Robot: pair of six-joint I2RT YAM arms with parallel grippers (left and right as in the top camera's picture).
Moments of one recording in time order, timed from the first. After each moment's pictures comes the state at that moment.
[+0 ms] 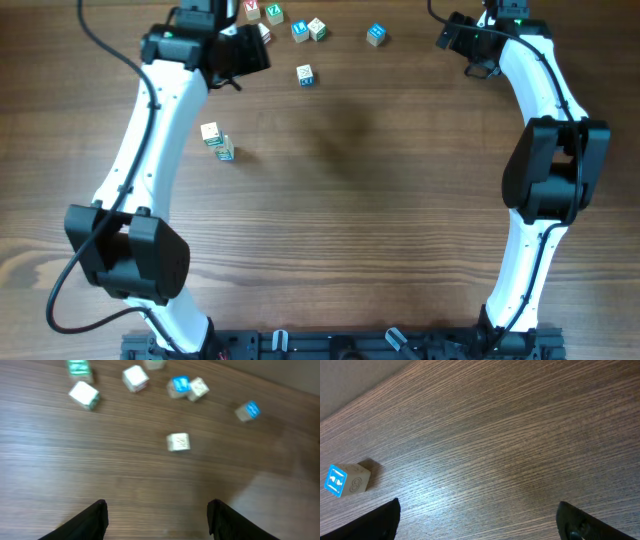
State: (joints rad) left arm -0.20 1.89 1.82 -0.89 0.07 -0.41; right arm -0.04 2.34 2.00 -0.64 -0.07 0.40
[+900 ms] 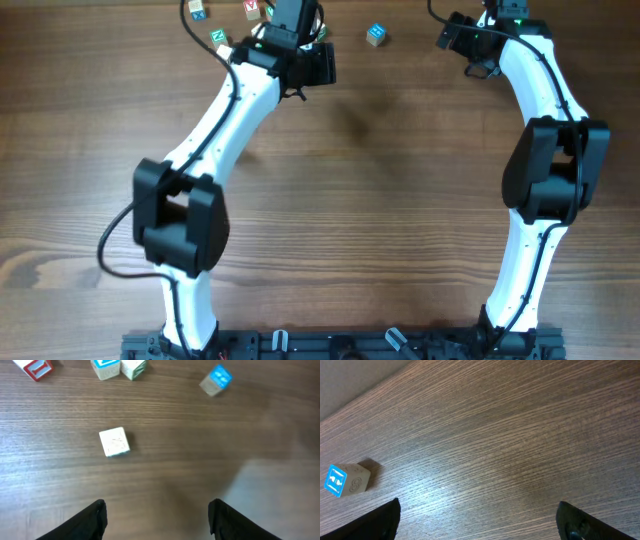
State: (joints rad) left arm -0.39 2.09 1.82 -0.68 0.03 -0.41; right arm -0.04 2.34 2.00 -0.64 -0.07 0.40
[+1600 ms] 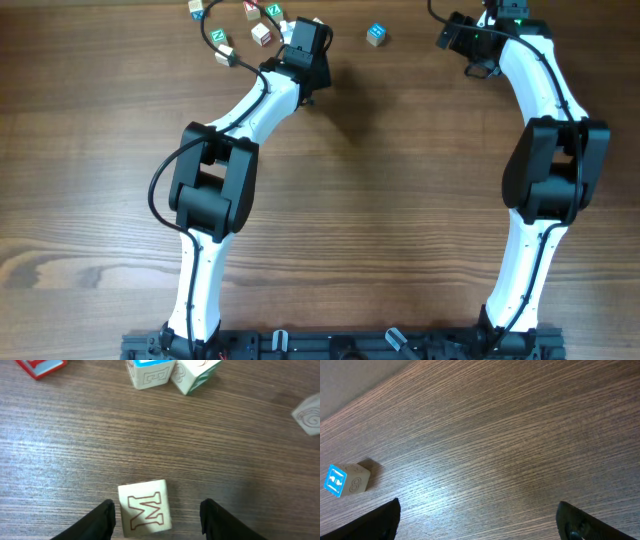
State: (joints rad) left arm -0.39 2.35 1.82 -0.39 -0.16 -0.50; right arm -0.04 2.34 2.00 -0.64 -0.07 0.40
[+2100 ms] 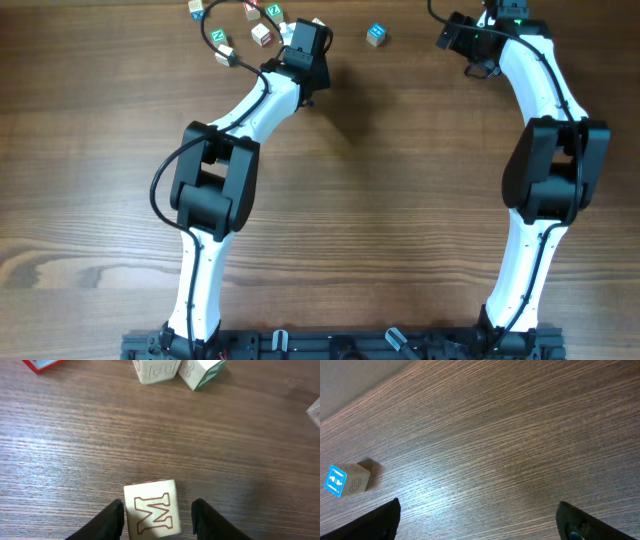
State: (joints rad) left arm -0.39 2.37 1.82 -0.39 -0.18 -0.50; right arm -0.04 2.34 2.00 -0.64 -0.07 0.40
